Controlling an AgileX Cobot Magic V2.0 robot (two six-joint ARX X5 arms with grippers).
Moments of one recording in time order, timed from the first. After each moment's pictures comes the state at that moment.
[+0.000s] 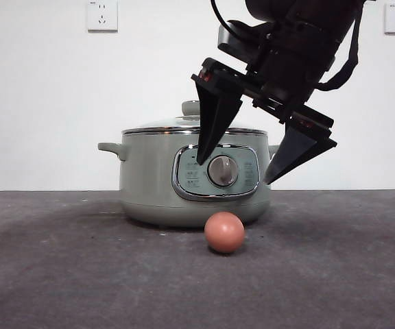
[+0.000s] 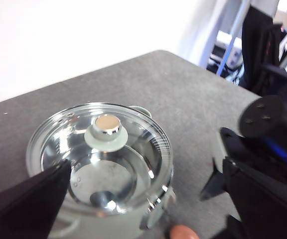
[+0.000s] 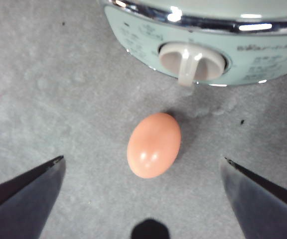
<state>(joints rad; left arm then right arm) -0.26 1.23 1.31 -0.46 0.55 0.07 0.63 1.58 1.13 -0.56 -0.17 0.12</state>
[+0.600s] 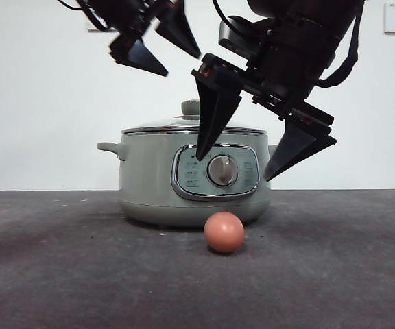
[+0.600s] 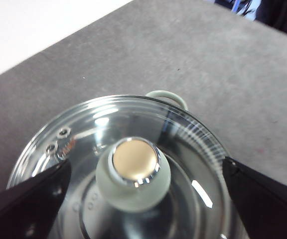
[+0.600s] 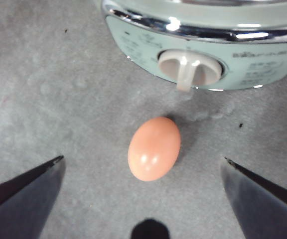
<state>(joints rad) -0.39 1.85 1.81 -0.55 0.42 0.24 0.63 1.58 1.13 -0.55 -0.17 0.13</state>
